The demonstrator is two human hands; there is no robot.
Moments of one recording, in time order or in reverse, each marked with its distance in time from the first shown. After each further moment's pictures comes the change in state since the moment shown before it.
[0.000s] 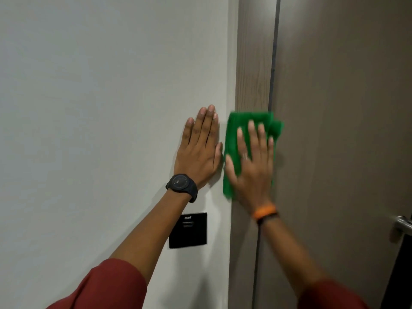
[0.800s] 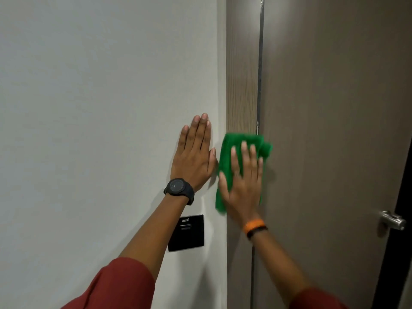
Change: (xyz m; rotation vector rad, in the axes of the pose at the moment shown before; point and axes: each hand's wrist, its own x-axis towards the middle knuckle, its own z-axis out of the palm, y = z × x) left_hand -0.002 -0.003 0.001 -0.025 -0.010 -0.009; right_hand -0.034 -0.013 0.001 -0.020 -0.066 0.106
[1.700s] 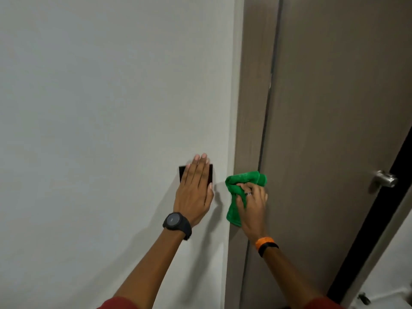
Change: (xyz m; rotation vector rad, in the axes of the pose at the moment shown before) left_hand -0.197 0.040 -0.054 -0.391 -0.415 -0.173; right_hand -0.177 -0.016 -0.048 0.199 -0.384 0.450
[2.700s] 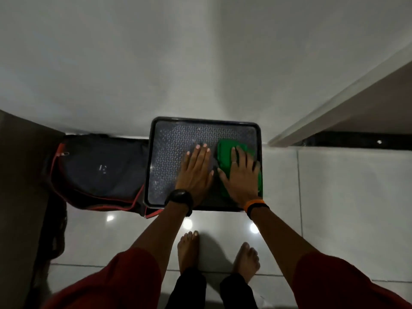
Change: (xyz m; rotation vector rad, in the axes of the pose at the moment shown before) left_hand -0.731 -0.107 0.329 -0.046 -1.022 -0.479; right_hand -0.661 0.169 0.303 -0.419 -1.269 0.140
